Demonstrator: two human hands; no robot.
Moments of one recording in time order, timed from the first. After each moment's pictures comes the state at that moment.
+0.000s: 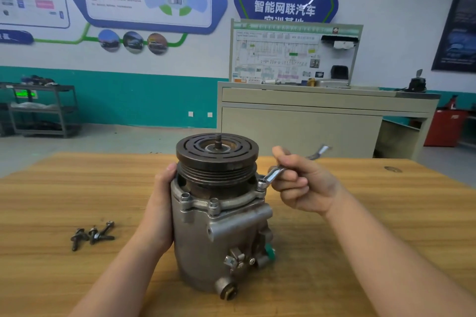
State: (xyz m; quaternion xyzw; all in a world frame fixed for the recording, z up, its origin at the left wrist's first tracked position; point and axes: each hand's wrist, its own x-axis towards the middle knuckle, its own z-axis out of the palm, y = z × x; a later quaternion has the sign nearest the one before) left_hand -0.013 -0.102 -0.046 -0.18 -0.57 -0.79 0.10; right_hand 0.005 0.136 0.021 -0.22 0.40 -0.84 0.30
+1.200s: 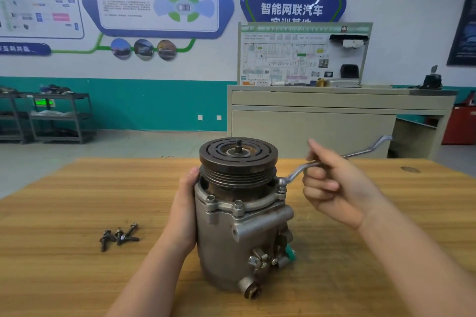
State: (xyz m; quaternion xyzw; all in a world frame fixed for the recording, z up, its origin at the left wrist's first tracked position) left_hand 0.005 -0.099 -0.032 -0.15 -0.58 -0.79 0.08; right_hand 0.045 0.118 0.035 -0.07 0.45 -0.89 0.03
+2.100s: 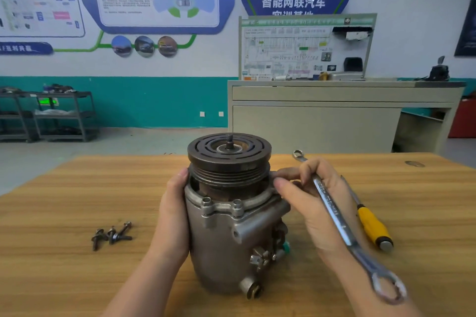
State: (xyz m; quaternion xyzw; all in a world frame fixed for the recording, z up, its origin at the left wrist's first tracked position) left_hand 0.010 -0.093 -0.040 -0.14 -0.55 -0.81 0.13; right_hand 0.049 0.096 -0.015 -0.22 0.64 -0.68 -0.28
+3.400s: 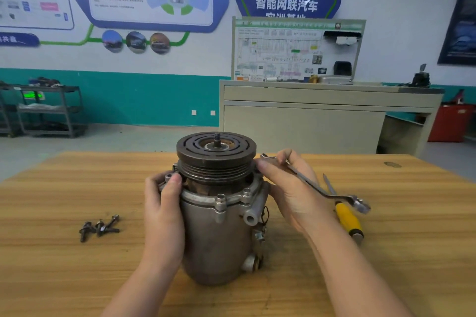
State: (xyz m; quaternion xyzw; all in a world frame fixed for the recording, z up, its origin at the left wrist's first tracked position) left_hand 0.042 -0.076 -0.039 -0.03 -0.57 -0.76 0.31; right_hand 0.016 0.107 -0.015 -0.20 0.53 -0.82 -0.12
